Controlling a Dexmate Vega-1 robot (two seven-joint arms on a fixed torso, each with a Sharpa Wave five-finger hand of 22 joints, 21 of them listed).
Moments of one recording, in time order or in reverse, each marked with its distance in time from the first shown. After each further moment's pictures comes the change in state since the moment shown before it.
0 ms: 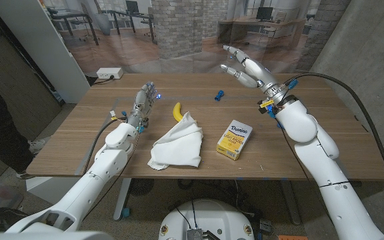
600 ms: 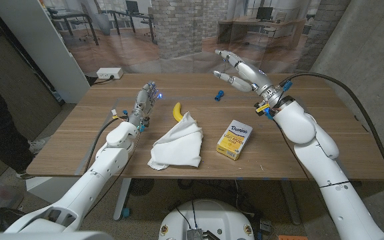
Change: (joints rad) left arm -0.022 -0.008 0.006 0.031 0.006 0.004 -0.017; left_hand 0.000 0.000 0.000 0.000 0.000 0.000 0.000 0.000 0.000 0.000 0.000 0.000 0.000 0.000 0.000 0.000 0.000 0.000 0.000 -0.004 0.000; right arm 0.000 -0.019 -0.019 -0.014 -0.050 0.033 0.023; right_hand 0.012 -0.001 0.004 -0.012 -0.004 0.000 0.000 -0.007 0.000 0.000 0.000 -0.008 0.000 0.000 0.000 0.000 0.000 0.000 0.000 0.000 0.000
